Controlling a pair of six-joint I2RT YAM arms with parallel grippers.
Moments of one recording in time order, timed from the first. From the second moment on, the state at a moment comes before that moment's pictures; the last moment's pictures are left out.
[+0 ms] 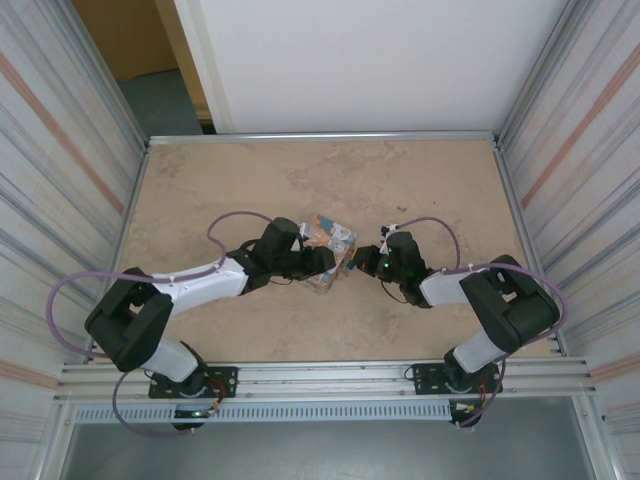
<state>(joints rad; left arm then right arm) -0.75 1.48 0.77 0.02 0.34 -0.94 0.53 1.54 0.43 0.57 -0.23 0.95</state>
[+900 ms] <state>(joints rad) -0.64 1.14 0.75 -0.27 0.24 -0.81 0.45 1.07 0.42 0.08 -0.17 0.75</state>
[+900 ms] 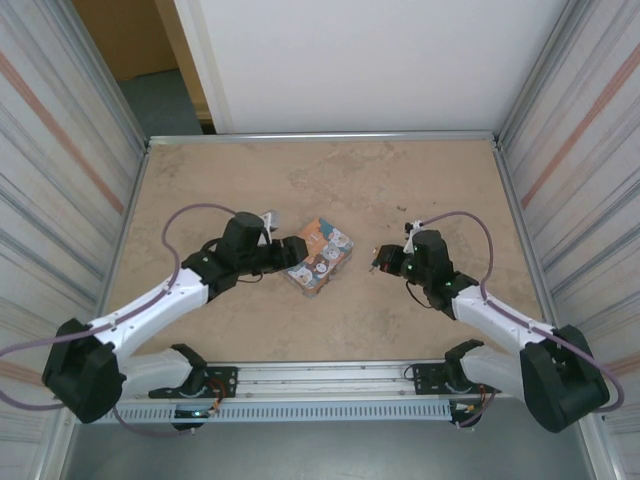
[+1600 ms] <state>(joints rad) -0.56 0.73 0.59 -0.47 -0.03 -0.64 0.52 0.92 0.62 -0.54 -0.29 0.55</state>
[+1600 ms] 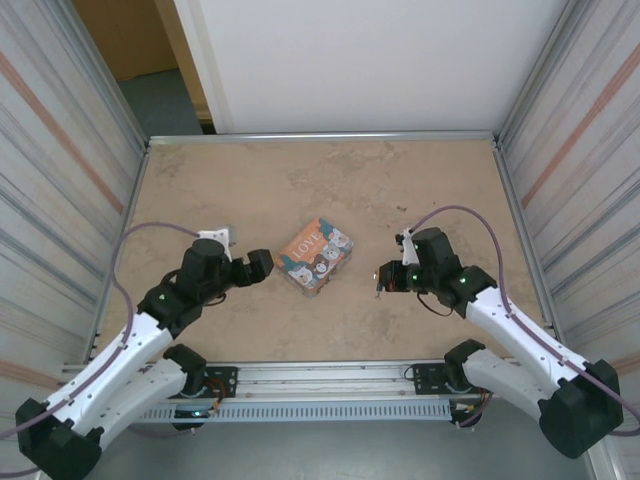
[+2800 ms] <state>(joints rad) -0.54 0.70 0.59 -0.41 0.24 0.26 0.66 1.16 0.60 -0.57 -0.38 0.55</state>
